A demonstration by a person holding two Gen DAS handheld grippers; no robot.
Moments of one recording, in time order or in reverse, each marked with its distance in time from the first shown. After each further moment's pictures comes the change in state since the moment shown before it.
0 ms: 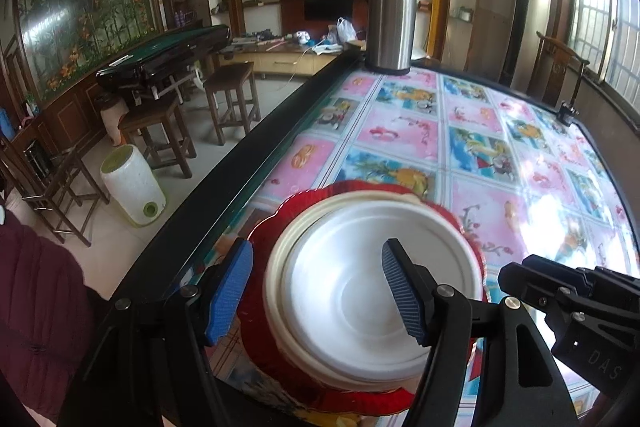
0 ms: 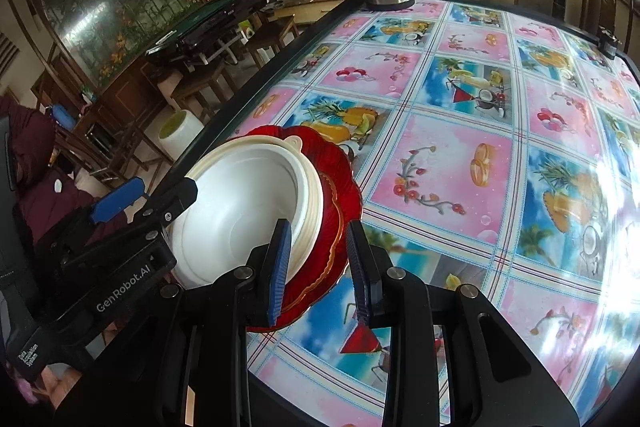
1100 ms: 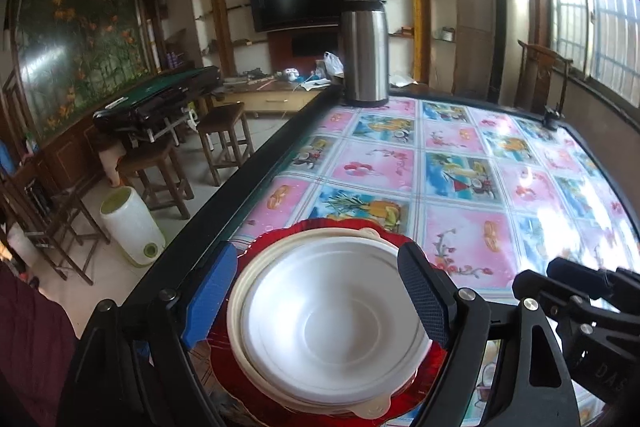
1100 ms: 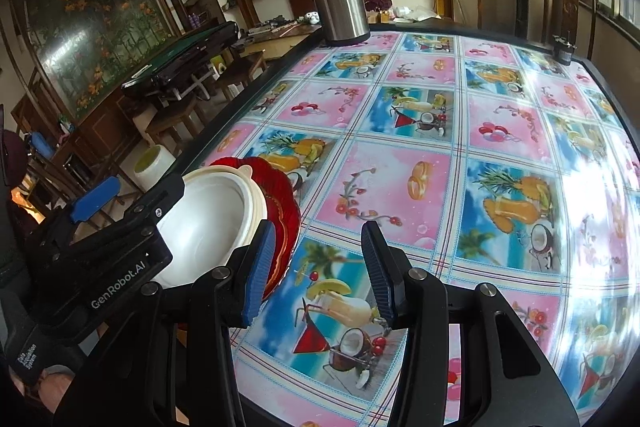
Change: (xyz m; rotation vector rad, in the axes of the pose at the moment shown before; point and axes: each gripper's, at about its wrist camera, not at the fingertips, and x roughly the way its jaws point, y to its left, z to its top) left arm -0.014 -0.040 0.000 0.087 -0.130 0.016; right arm -0.033 -0.025 -0.012 0.039 -0.125 -0.106
